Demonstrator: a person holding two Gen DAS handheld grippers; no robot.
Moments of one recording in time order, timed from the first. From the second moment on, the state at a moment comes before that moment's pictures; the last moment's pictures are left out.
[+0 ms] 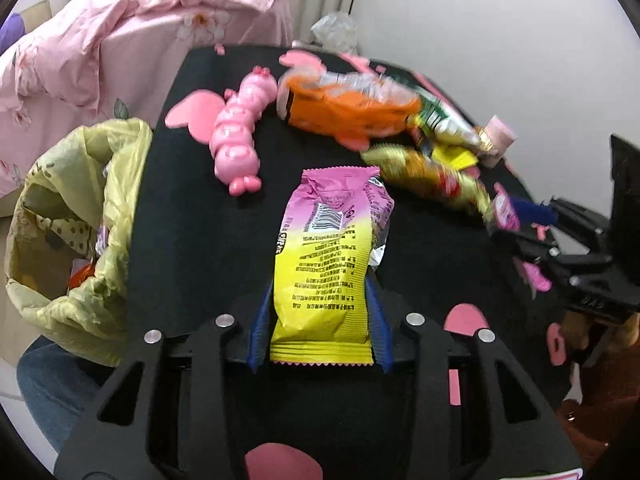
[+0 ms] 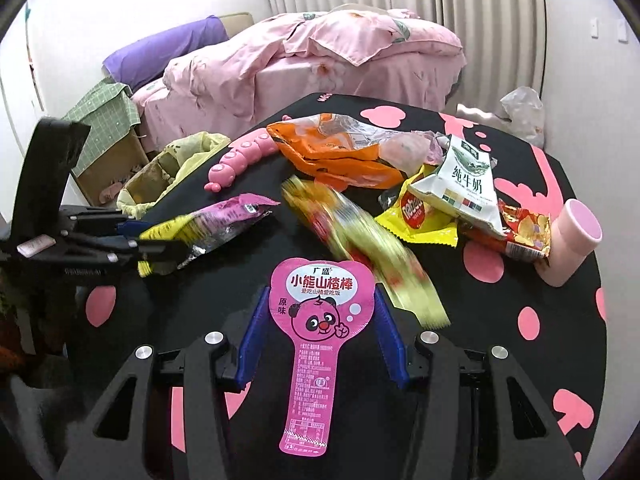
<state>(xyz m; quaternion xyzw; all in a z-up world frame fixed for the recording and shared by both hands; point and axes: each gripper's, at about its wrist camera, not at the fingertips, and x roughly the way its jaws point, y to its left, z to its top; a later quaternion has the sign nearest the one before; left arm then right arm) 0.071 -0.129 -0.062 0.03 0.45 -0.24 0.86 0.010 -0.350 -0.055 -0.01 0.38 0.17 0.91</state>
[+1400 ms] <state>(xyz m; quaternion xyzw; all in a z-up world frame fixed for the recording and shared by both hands) 0.083 0.104 -0.012 -0.11 0.31 -0.03 0.94 0.145 -0.108 0.044 -0.05 0.31 0.31 0.90</state>
